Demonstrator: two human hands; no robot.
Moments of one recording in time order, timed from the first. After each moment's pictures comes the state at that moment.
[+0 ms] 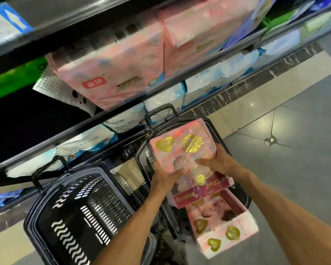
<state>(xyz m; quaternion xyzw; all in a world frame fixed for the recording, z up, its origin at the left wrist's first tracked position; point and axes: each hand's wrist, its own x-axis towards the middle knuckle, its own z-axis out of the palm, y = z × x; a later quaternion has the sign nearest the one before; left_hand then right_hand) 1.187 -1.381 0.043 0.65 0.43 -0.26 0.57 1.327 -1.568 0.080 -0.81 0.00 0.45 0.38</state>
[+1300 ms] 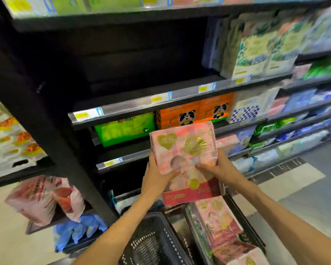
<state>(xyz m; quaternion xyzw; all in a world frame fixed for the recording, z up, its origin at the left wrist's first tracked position) 0.978 -1.222 0.556 0.80 0.21 0.20 0.53 1.114 -1.432 0.584 -0.77 -0.30 0.17 0.53</state>
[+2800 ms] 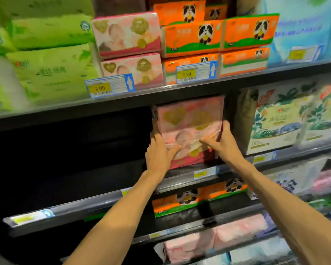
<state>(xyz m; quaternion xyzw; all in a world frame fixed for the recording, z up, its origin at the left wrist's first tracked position) 1.368 -1.123 0.727 0.88 0.30 0.31 0.21 1.522 -1.295 0.733 -0.77 -0.34 -0.04 0.53</state>
